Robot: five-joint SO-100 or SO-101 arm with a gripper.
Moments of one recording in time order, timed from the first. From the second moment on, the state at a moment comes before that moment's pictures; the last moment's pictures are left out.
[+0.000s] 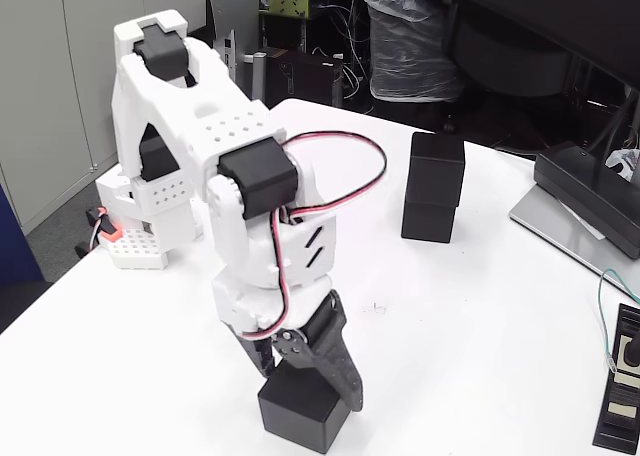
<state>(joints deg) 27.9 78.1 90.6 71.2 -31.2</state>
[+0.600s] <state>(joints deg) 28.1 76.2 89.6 71.5 -31.2</state>
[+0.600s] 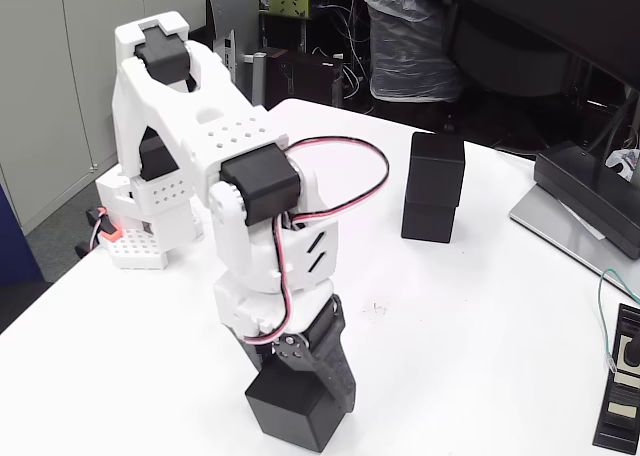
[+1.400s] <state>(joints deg) 16.7 88.8 85.3 80.4 -21.5</state>
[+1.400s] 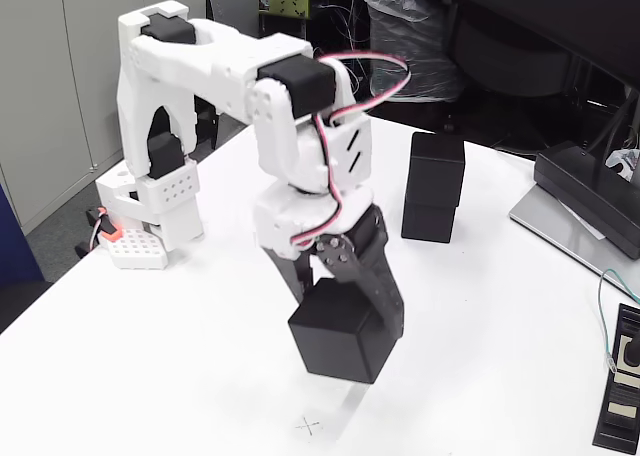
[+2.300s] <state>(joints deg) -21.3 99.1 69.4 90.7 -0.9</state>
